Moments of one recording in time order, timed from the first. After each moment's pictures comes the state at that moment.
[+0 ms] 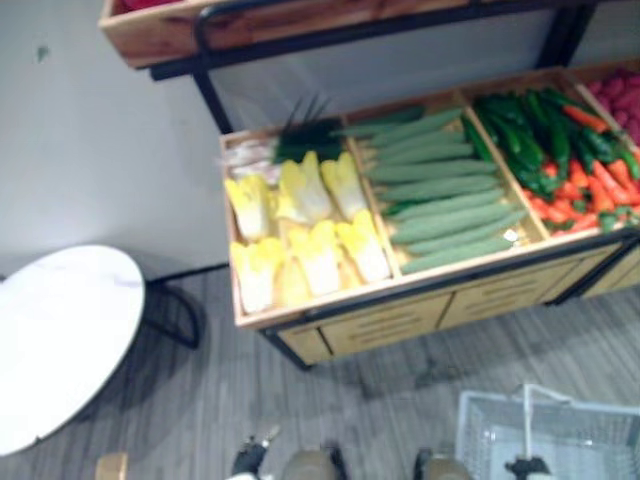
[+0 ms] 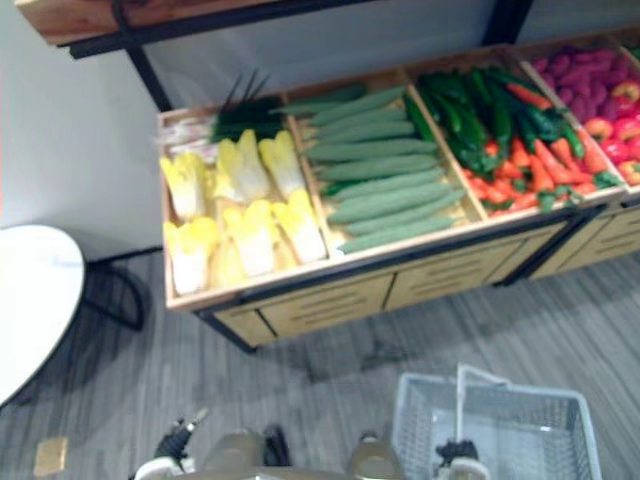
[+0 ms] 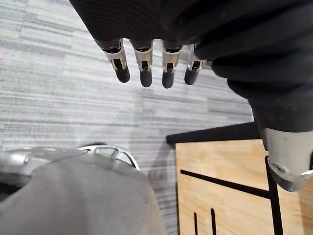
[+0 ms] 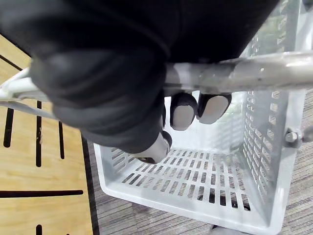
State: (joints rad) left arm 0.12 0.02 0.33 0.96 0.04 -0.08 0.06; right arm 0.06 -0.18 -0.39 1.04 -0.15 0.01 -0.08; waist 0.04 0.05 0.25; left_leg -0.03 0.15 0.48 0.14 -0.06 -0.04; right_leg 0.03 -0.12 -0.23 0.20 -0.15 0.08
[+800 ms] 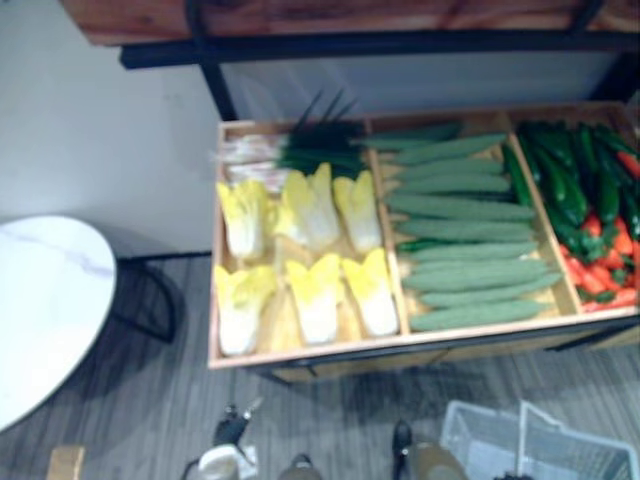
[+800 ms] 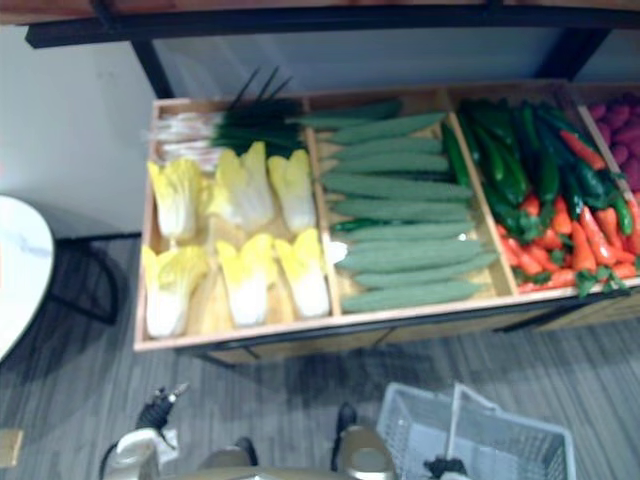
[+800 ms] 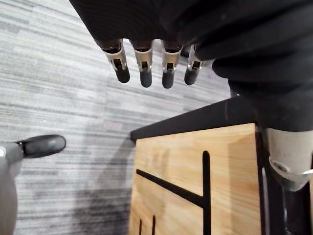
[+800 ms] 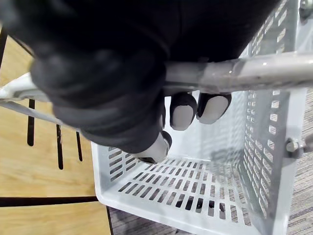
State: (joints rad) left arm 0.06 0.12 0.34 0.90 -0.04 -0.08 0.09; right arm 0.10 -0.12 -0.47 1.08 -0.12 0.01 -0.08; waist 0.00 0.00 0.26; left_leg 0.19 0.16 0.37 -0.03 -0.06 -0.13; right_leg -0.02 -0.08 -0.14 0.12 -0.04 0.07
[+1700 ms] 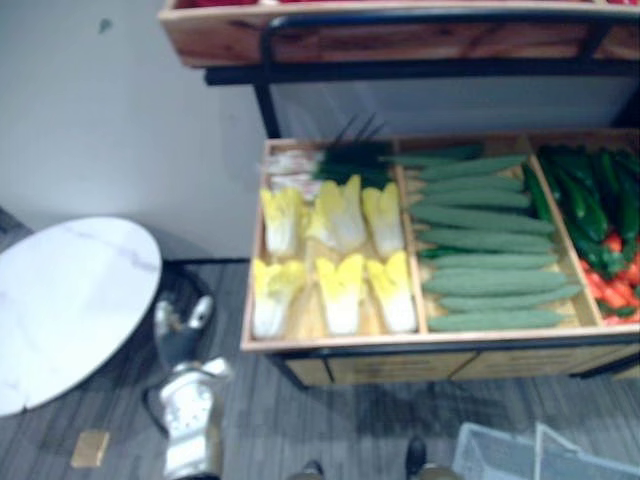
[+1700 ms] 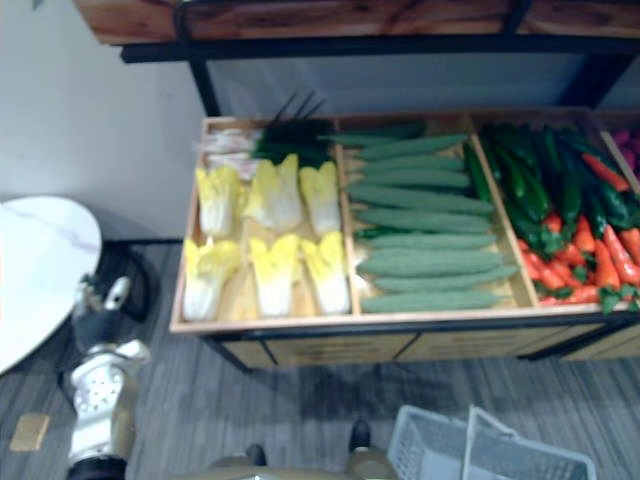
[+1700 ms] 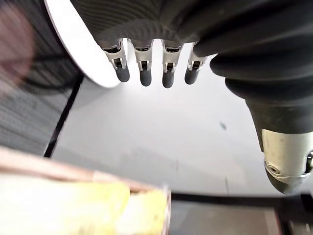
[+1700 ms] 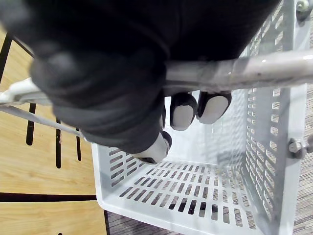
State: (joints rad) left arm 0.06 0.12 0.24 0.20 -0.21 -0.23 0.25; right arm 0.17 -0.12 -0.48 1.04 -0.12 0.02 -0.10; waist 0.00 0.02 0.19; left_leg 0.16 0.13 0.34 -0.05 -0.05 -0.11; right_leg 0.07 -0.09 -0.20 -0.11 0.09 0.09
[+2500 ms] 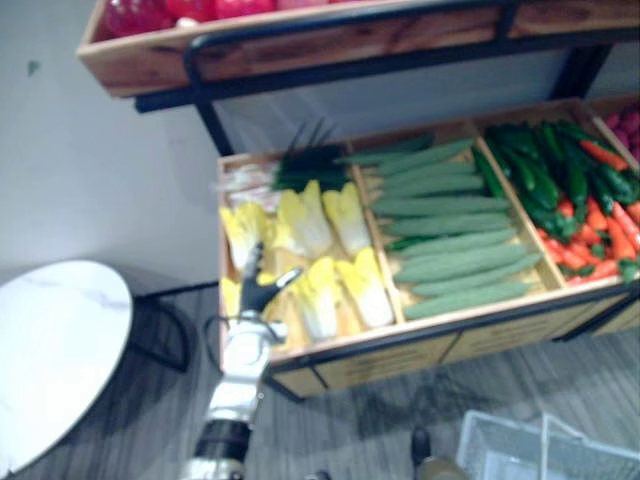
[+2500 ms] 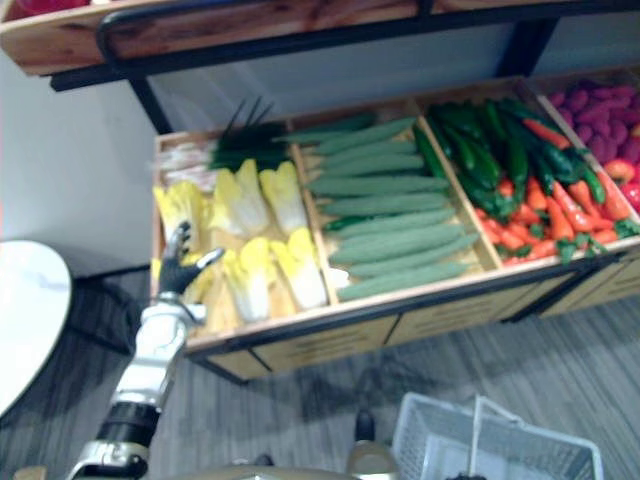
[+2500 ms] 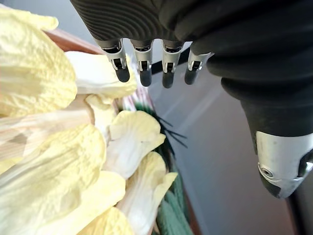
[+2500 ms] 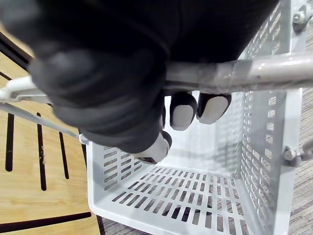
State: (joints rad) left arm -0.19 0.16 0.01 0.30 0.11 -0.12 0.24; right arm 0.16 -0.16 -0.46 1.03 -0.12 0.02 -0.11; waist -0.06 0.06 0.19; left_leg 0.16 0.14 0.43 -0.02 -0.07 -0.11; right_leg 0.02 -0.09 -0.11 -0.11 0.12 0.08
